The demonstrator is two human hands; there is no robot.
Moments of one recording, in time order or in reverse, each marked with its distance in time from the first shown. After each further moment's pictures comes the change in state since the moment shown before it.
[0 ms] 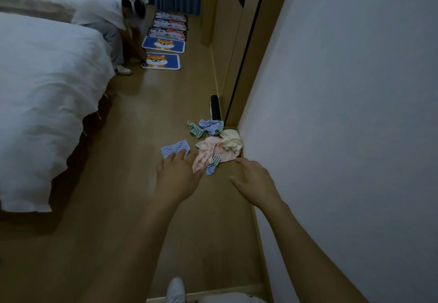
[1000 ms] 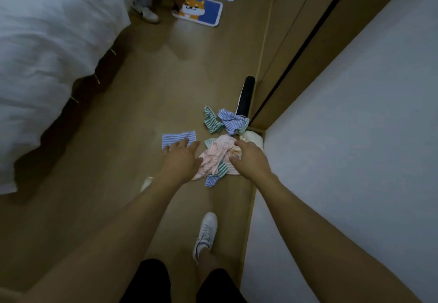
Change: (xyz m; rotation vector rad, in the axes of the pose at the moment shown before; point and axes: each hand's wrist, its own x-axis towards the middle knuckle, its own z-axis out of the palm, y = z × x) left_hand 0.441 0.013 0.127 0.055 -0.220 -0.285; right_hand 0.523 0.132 0.058 -0.132 -0.363 -0.131
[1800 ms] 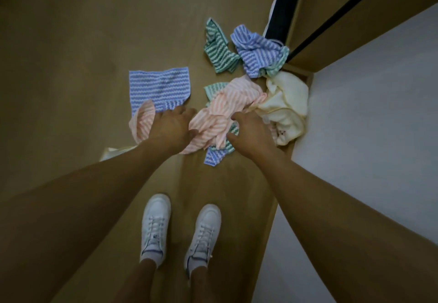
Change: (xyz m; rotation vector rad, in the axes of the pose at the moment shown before) left_hand 0.305 -0.088 0.331 0.017 -0.138 0.066; right_hand 0.292 0.157 0.287 -0.150 -0.242 -0.001
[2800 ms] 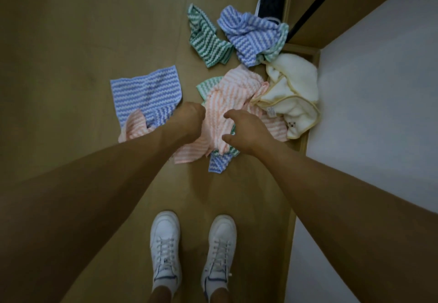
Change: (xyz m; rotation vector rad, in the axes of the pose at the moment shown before) left_hand 0.095 0.024 0.031 0.147 -0.219 0.167; right_hand 0.065 0.034 0.054 0.161 -0.066 -0.055
